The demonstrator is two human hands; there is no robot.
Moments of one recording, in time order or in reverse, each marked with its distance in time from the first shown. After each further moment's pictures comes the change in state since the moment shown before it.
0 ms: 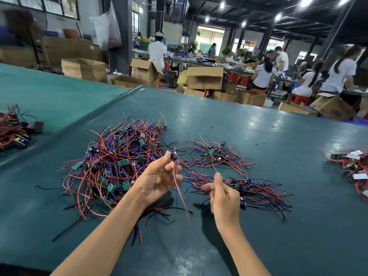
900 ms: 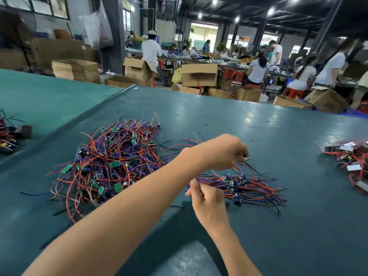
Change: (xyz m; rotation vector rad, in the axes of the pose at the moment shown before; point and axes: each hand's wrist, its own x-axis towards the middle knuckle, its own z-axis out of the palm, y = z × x) left_hand 0.077 -0.027 0.153 2.003 -0.475 0.344; right_hand -0.009 -0.005 0.003 -0.481 -0.172 -0.303
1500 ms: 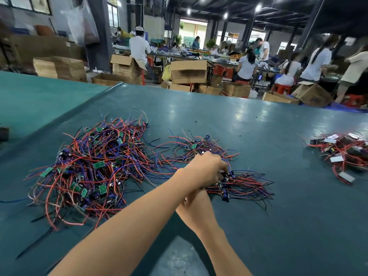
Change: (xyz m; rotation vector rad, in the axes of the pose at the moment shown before) left_hand 0.006 -0.028 0.076 0.171 -0.092 -0.125; right_hand 0.000 0.002 -0.002 -0.442 -0.227 -0.072
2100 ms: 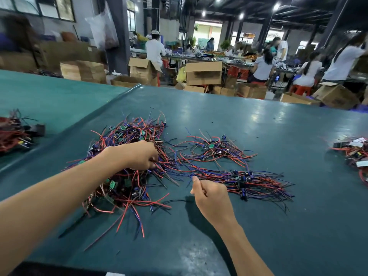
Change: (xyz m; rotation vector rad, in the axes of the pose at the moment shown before) left_hand -0.136 -0.148 -0.084 0.270 -0.269 -0.345; right_hand -0.001 -0.003 0.009 0.276 0.226 -0.023
